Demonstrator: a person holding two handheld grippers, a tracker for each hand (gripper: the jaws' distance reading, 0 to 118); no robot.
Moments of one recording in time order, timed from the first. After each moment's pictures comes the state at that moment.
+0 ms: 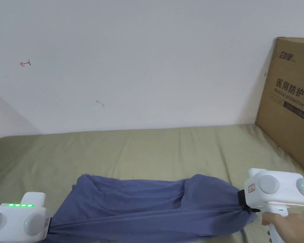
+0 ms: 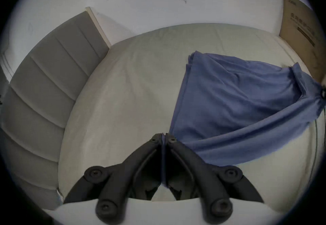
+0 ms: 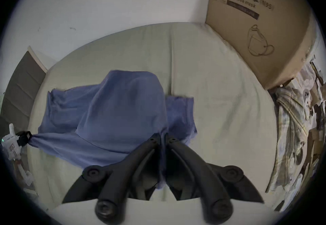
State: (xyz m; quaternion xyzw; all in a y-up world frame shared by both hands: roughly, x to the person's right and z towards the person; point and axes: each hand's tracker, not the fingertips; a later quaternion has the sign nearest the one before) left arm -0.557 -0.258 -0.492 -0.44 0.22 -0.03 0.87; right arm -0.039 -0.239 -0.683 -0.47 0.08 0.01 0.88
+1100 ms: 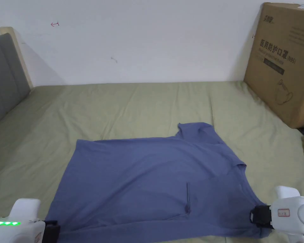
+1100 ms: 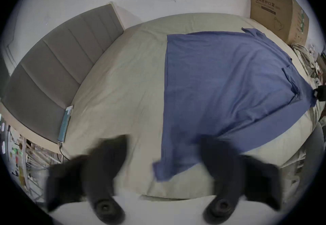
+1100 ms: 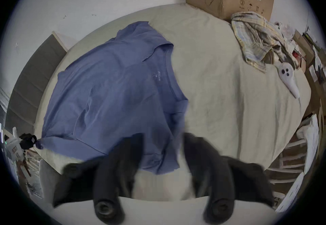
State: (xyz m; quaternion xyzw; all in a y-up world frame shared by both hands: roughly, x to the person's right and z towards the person) left arm -0.442 -0.269 -0.104 -0.45 0.21 -0.01 0.87; right arm 0.098 -0.286 -0.303 -0.49 0.10 -0.03 0.87
